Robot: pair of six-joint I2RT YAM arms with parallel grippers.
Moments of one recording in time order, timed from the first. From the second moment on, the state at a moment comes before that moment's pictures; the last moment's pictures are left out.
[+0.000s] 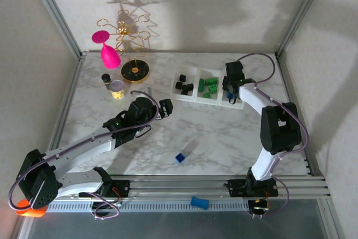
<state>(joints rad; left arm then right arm) -0.73 1.16 0.77 -0.15 -0.29 -0.79 0.25 1.78 1.23 -0.34 0.29 0.38</state>
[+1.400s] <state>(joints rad) -0.73 0.78 0.63 -0.42 -0.46 -0.89 1.04 1.48 0.83 -0.38 0.10 0.40</state>
